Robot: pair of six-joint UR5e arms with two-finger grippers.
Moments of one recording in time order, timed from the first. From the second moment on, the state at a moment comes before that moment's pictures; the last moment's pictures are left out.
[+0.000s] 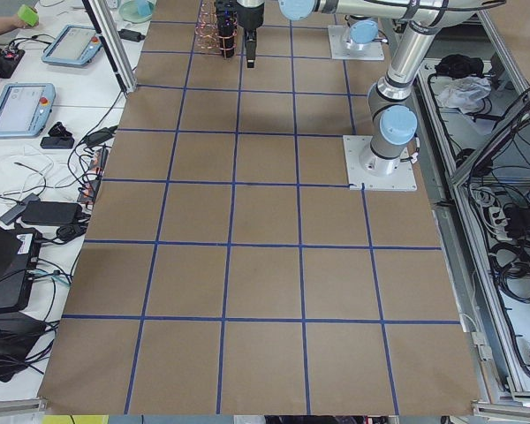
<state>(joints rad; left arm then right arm) -1.56 -1.55 -1.53 -1.61 1.57 -0.04 1.43 -1.30 1.44 -1.75 -1.59 -0.33</state>
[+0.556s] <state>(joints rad) -1.53 -1.55 -1.53 -1.61 1.58 -0.04 1.44 -1.38 1.44 -1.74 -1.59 -0.32</state>
